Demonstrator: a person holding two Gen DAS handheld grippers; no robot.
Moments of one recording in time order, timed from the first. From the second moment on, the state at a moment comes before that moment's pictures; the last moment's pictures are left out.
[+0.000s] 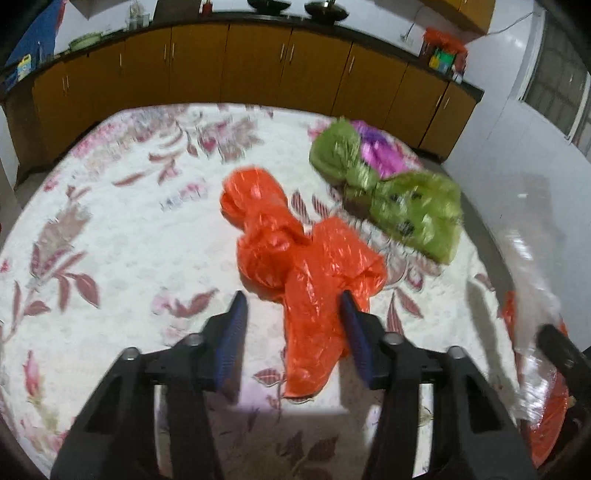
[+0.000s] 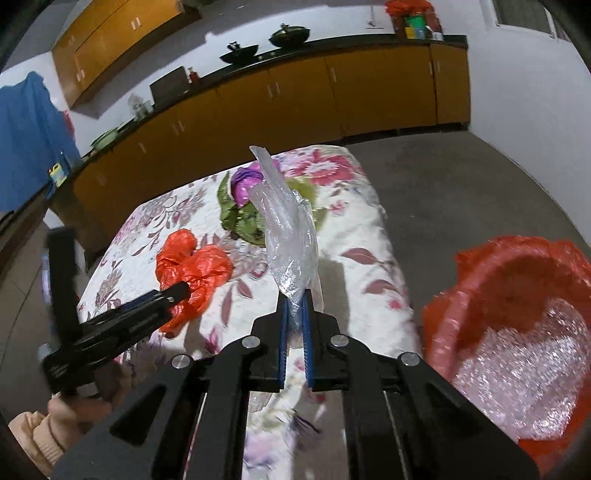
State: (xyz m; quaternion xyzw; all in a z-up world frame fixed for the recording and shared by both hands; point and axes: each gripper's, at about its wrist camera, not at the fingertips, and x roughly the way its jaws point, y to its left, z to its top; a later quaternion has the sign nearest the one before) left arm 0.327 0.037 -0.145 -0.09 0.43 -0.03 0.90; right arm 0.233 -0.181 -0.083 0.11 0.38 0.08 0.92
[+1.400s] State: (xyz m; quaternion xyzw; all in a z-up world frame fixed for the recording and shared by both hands) left arm 0.185 -0.079 -0.019 0.00 0.30 -0.24 0.92; right arm 0.093 -0.285 -0.015 0.16 0.27 -0.03 0.95
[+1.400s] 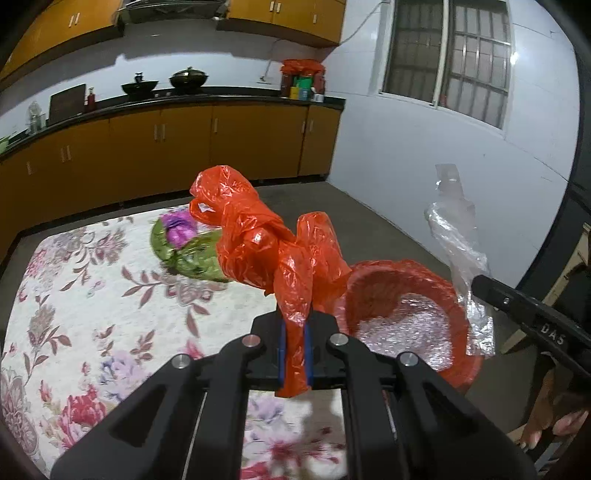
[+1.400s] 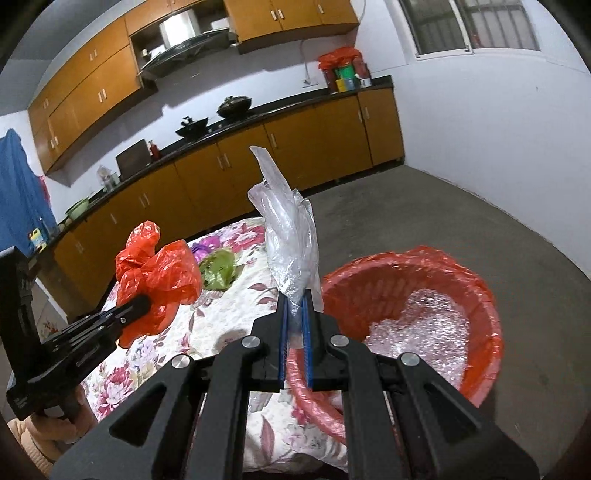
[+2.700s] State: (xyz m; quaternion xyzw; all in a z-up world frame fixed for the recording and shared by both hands) left arm 0.174 -0.182 -0.043 0.02 0.33 -0.36 0.87; right arm 0.073 -0.344 -0.030 0.21 0.27 -0.10 0.94
